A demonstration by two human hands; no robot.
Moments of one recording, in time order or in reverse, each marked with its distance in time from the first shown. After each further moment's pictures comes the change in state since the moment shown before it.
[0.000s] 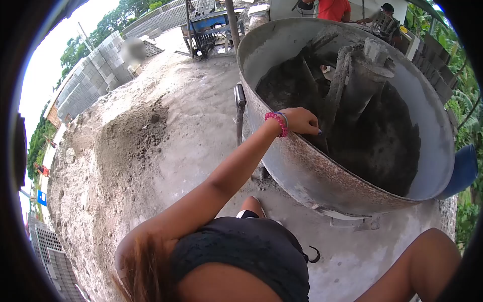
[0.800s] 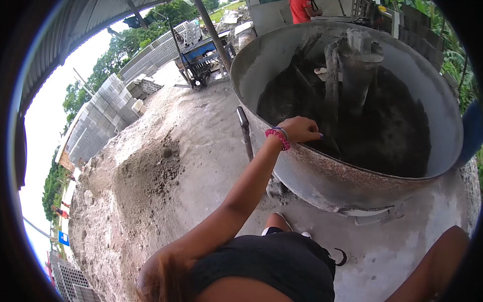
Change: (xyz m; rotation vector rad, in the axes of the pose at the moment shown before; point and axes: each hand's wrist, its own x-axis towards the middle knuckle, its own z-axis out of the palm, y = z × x) left_hand -0.008 0.017 -0.017 0.079 -0.003 -0.082; right_hand -0.015 -0.024 -0.011 -0.099 0.056 0.006
